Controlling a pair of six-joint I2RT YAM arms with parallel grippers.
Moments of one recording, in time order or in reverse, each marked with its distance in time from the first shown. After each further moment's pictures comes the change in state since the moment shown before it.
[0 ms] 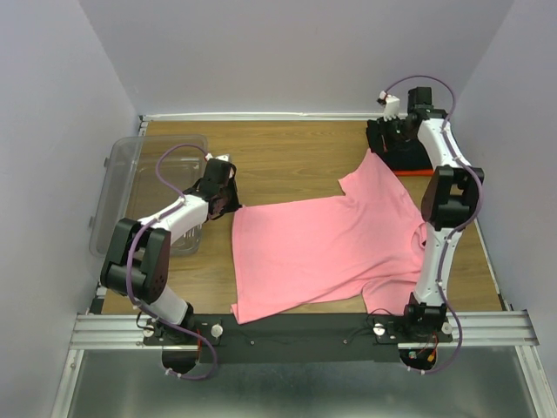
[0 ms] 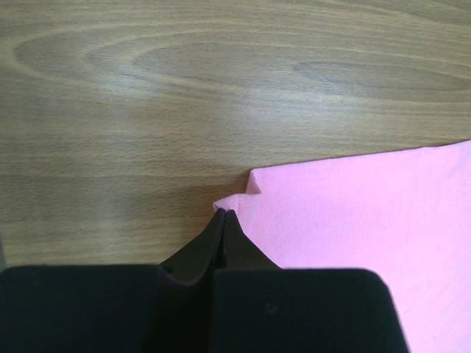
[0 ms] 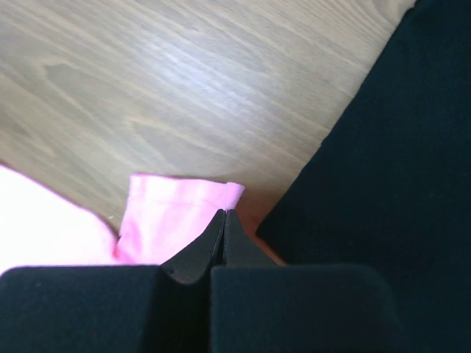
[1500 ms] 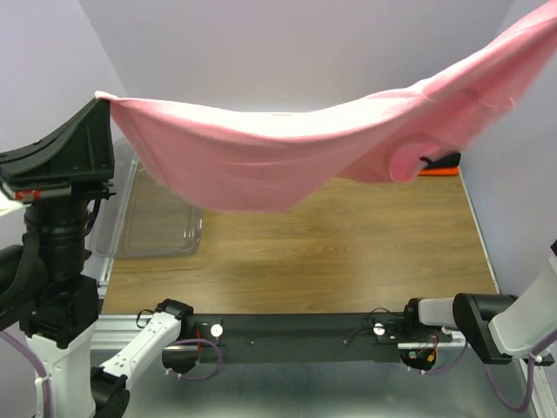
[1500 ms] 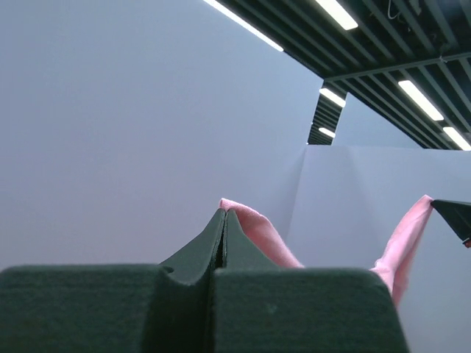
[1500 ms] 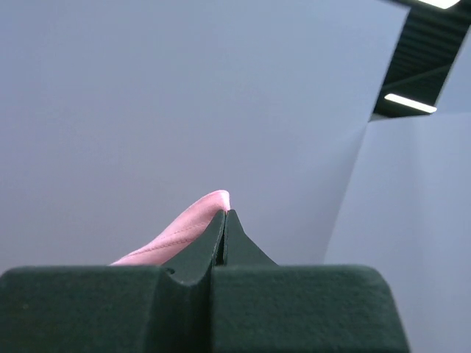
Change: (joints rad) left arm 0.000 -0.806 0.716 0.207 0.081 0.018; right arm 0.000 -0.952 0.528 0.236 0.322 0.154
